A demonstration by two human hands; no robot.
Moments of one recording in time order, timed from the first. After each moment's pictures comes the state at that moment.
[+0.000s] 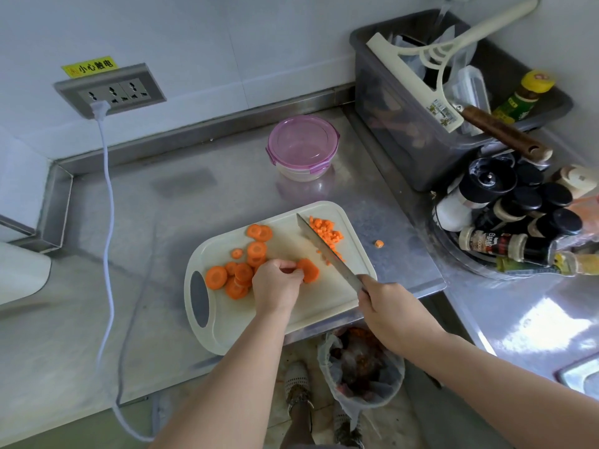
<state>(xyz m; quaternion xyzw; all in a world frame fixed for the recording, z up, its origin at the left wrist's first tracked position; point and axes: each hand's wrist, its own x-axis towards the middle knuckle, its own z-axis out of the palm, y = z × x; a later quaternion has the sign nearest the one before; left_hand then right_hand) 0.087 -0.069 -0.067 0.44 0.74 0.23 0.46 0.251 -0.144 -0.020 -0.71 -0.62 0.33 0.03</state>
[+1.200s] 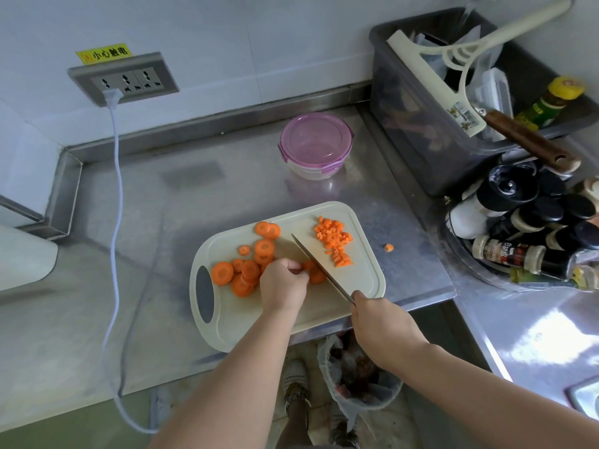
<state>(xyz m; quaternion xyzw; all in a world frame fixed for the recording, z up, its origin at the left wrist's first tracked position) 0.087 -0.066 -0.074 0.46 0.75 0.21 0.43 0.228 -0.141 -0.040 -0.69 -0.65 0.28 -0.15</state>
